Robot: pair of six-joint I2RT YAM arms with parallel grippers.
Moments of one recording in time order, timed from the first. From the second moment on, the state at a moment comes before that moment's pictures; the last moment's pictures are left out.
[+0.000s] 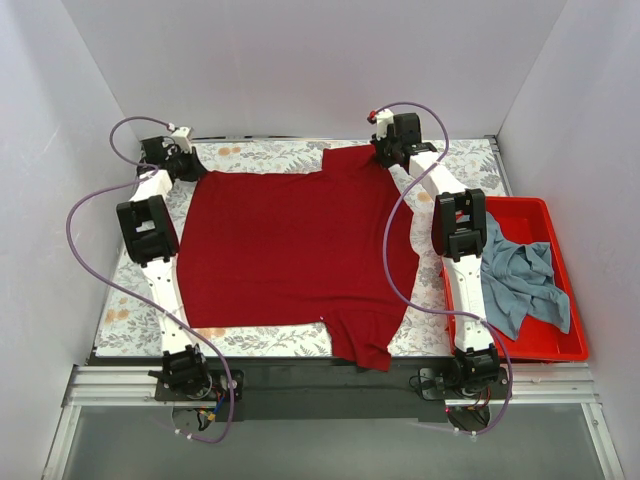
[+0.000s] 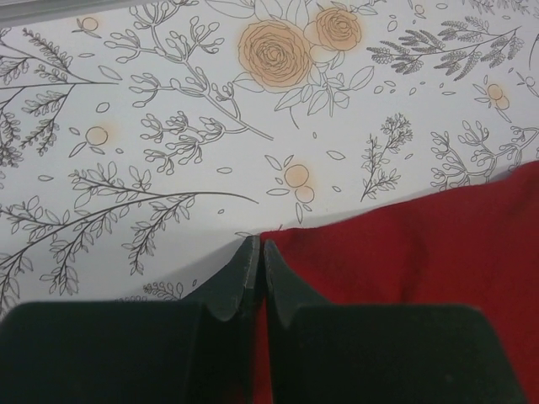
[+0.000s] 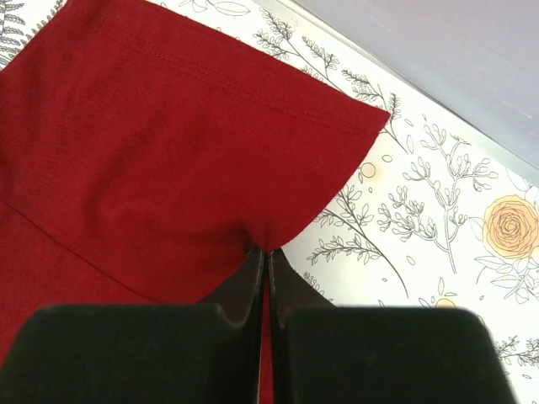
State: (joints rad) left arm 0.25 2.59 2.12 -0.20 0.61 0.21; right arm 0.23 2.54 2.23 -0.32 -0.24 -0.27
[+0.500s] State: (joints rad) left arm 0.36 2.49 1.96 -0.04 0.81 0.11; right arm 0.23 2.39 2.11 -0.30 -0.26 -0.30
